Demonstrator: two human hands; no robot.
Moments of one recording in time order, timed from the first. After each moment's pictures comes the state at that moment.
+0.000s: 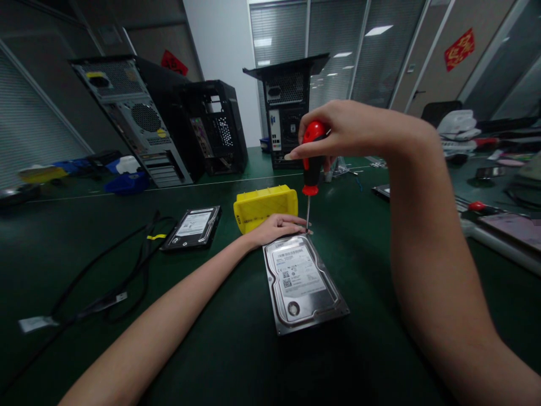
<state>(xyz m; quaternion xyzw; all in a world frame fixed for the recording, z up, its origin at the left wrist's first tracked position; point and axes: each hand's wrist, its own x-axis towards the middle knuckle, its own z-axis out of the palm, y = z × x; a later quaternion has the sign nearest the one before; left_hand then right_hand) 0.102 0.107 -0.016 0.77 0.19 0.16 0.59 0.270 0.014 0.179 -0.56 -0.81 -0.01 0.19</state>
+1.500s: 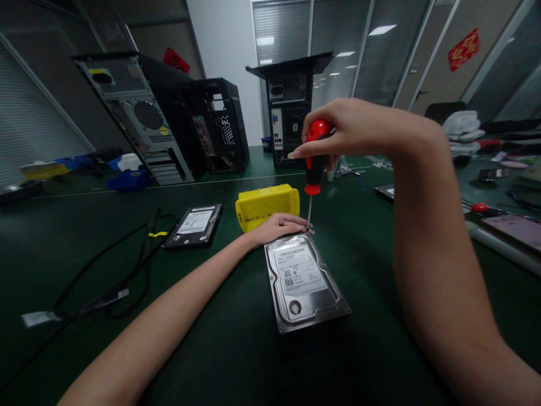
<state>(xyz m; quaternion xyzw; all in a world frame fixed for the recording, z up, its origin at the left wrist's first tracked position) 0.103 0.105 -0.014 0.77 0.19 0.16 0.59 0.270 0.013 0.182 -0.56 -0.81 0.01 0.16</state>
